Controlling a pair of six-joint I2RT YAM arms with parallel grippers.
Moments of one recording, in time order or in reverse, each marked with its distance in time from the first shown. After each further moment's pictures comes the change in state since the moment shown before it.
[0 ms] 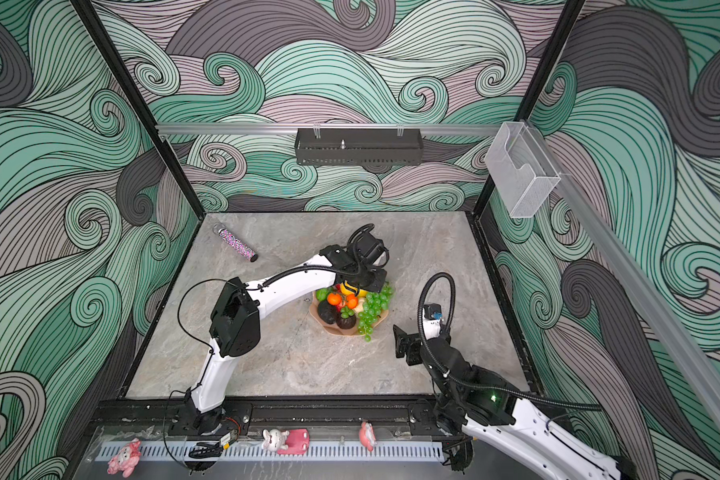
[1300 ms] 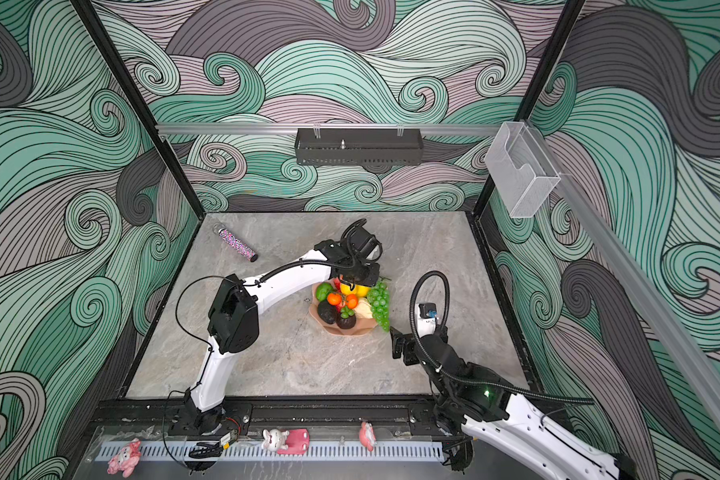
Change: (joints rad) left arm 0.032 0.001 0.000 -0.002 0.040 -0.016; right arm -0.025 0.080 0.000 0.002 -0.053 0.026
